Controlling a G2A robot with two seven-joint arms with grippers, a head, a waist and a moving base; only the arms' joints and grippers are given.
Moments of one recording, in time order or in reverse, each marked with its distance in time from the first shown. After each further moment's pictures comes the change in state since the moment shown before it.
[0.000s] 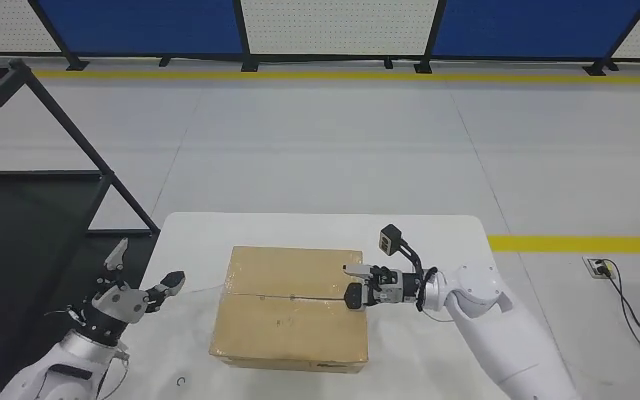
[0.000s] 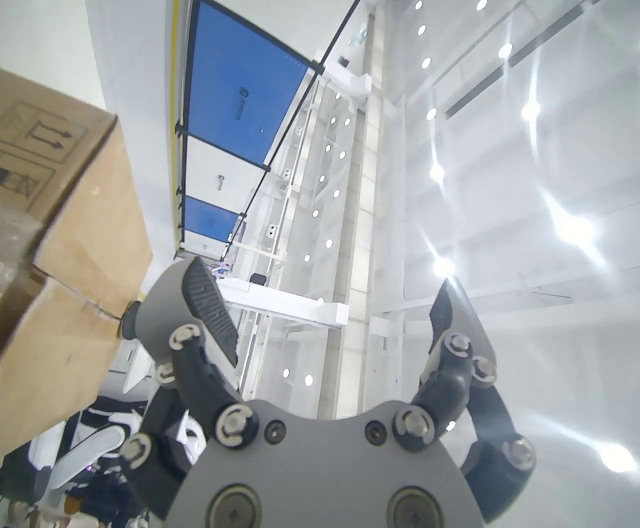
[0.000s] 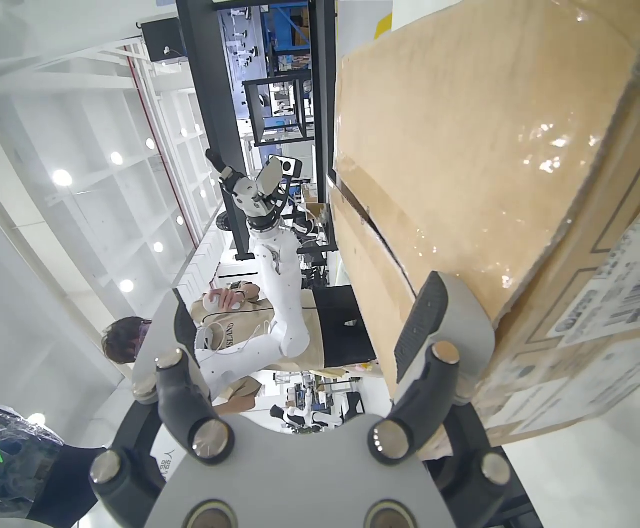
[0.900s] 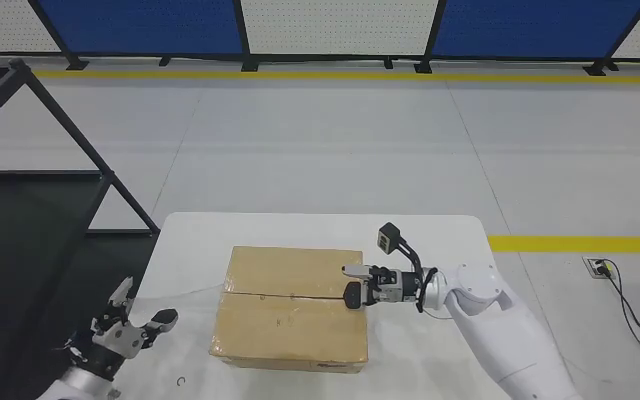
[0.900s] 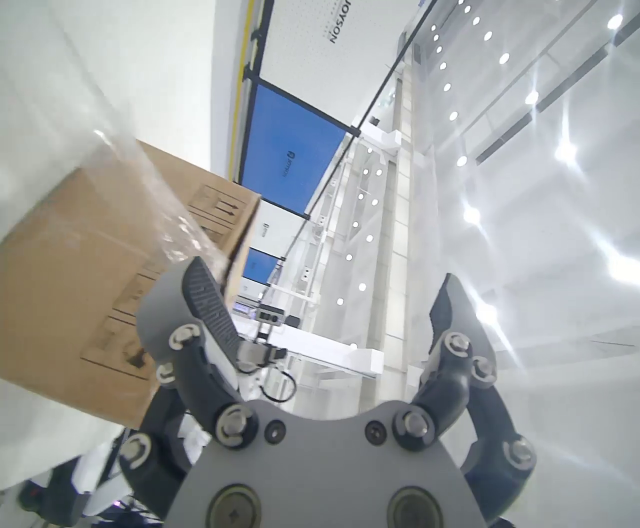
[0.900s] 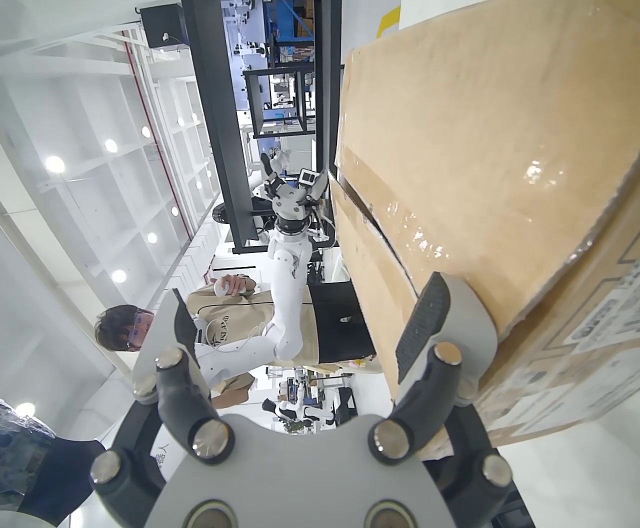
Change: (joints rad) left arm 0.149 -0.009 0.009 0.043 0.210 -0.061 0.026; right arm 0.006 -0.001 0.001 -0.012 -0.010 -0.016 0.017
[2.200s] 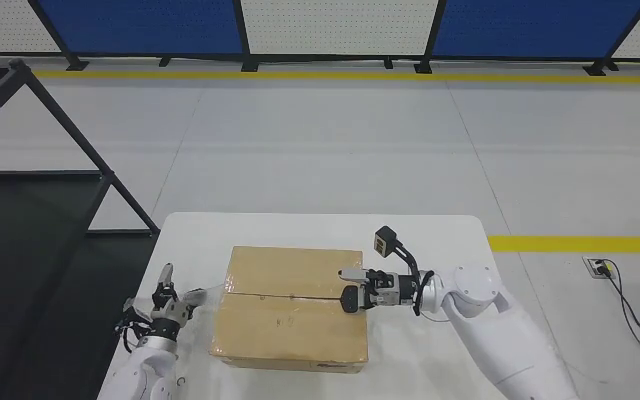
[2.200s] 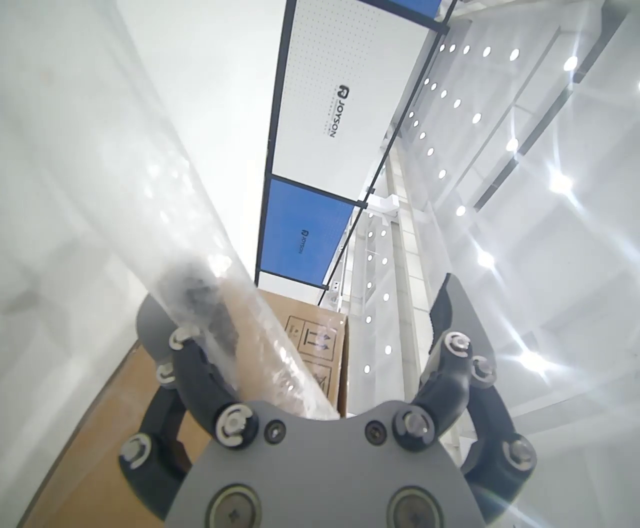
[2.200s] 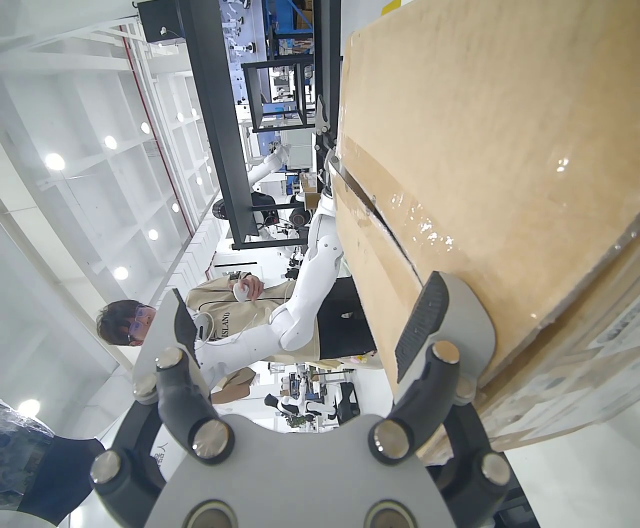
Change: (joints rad) left arm -0.359 -0.100 0.349 0.397 0.171 -0.318 0.331; right arm -0.010 -0.004 -0.006 -0.008 0.001 0.002 0.004
